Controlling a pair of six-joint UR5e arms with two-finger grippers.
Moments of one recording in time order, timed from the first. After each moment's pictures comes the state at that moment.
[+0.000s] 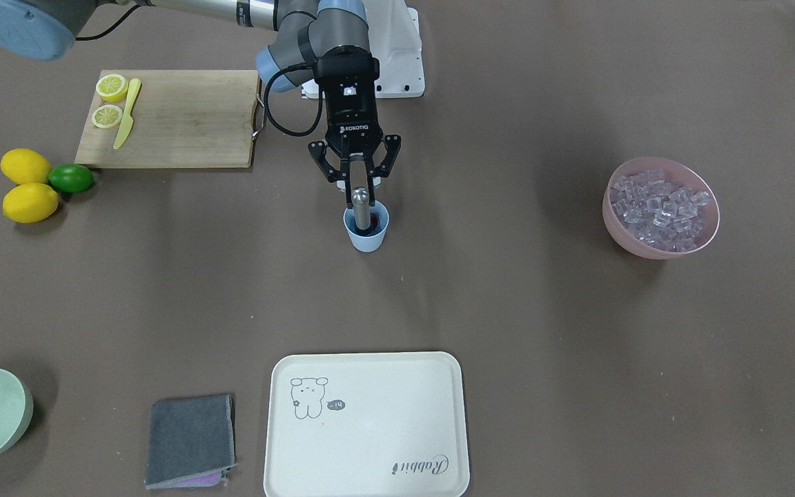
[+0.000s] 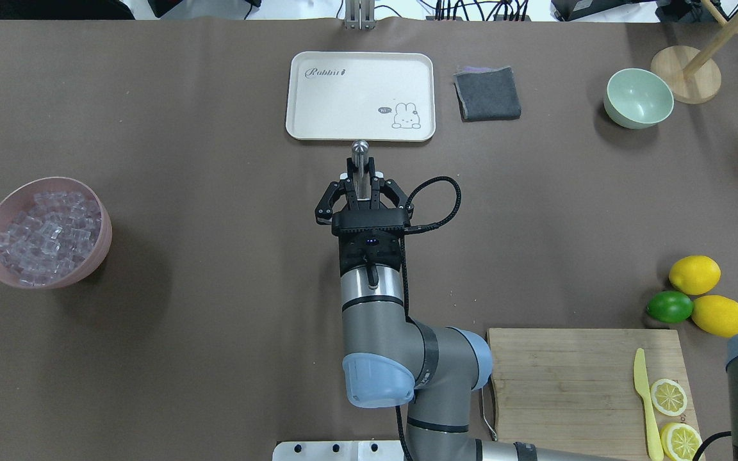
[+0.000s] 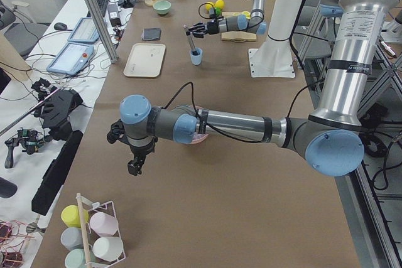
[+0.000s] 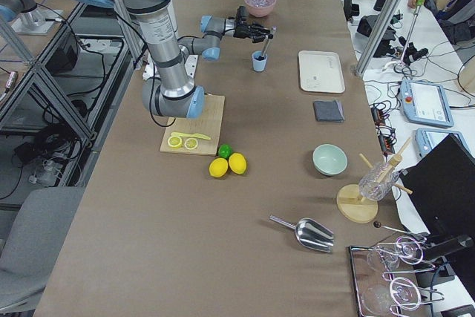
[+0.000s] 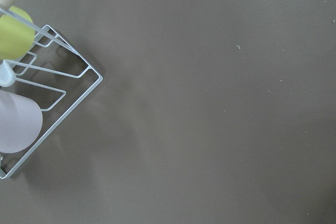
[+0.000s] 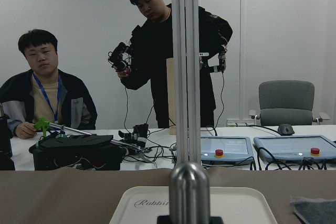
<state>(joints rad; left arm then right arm) -1.55 -1.73 -1.51 -1.68 -2.32 0.18 0.19 -0.87 1.49 -0.85 0.36 1.03</state>
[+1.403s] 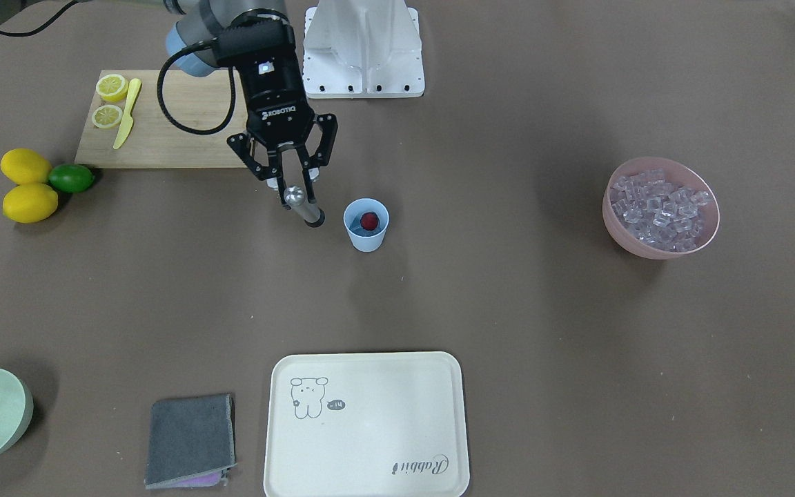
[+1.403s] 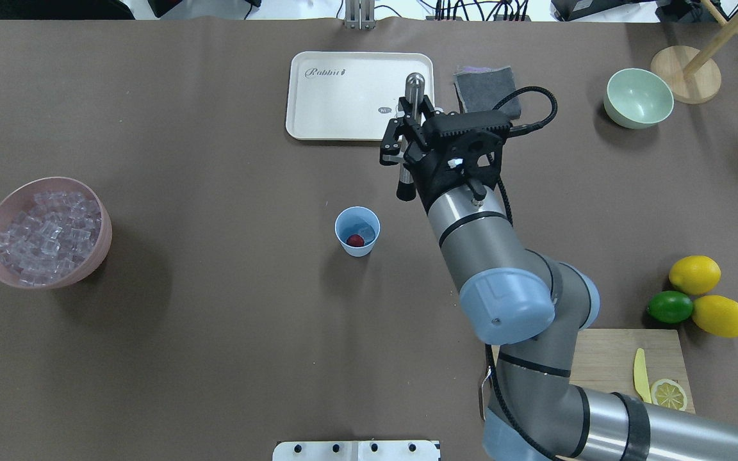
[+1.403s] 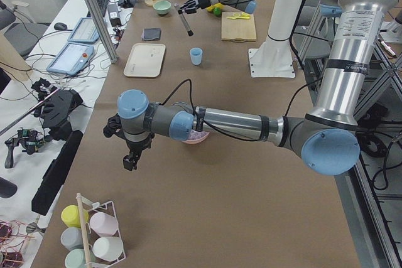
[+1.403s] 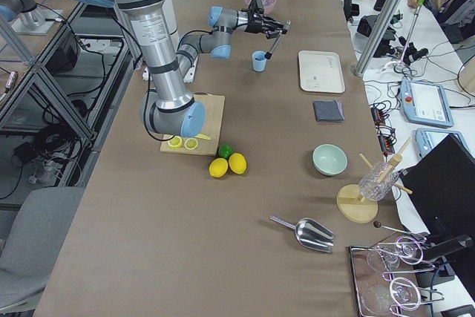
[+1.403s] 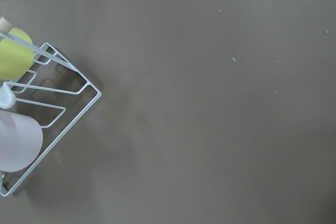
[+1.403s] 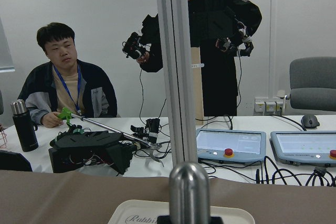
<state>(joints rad) -1.55 -1.76 -1.51 -1.70 -2.32 0.18 0.40 -1.09 1.83 -0.85 0.78 0.93</state>
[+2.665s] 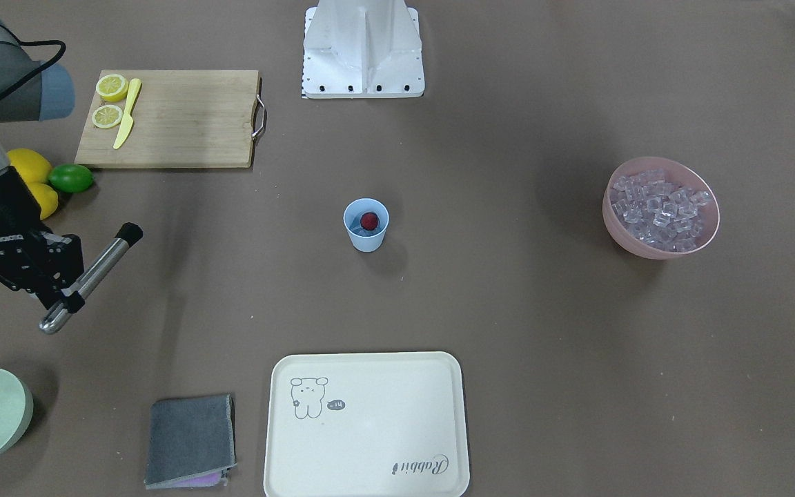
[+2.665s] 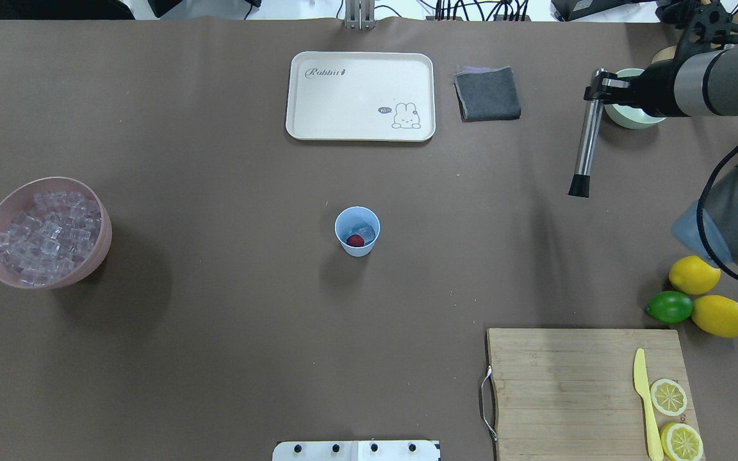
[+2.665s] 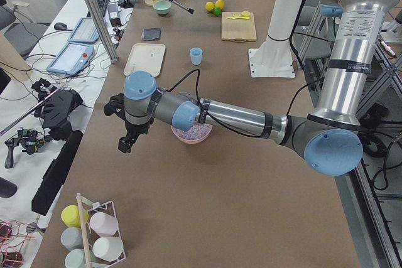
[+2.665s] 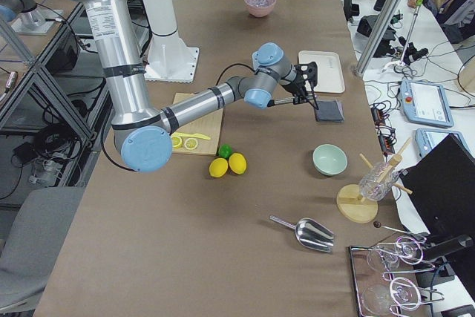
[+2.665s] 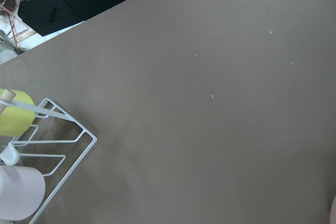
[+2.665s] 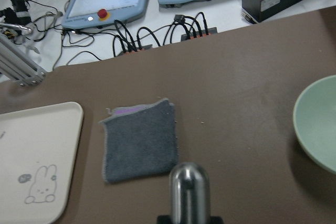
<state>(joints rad) -1.55 -1.75 -1.61 -1.78 -2.32 0.17 1.01 -1.35 1.69 -0.86 1.91 1.13</state>
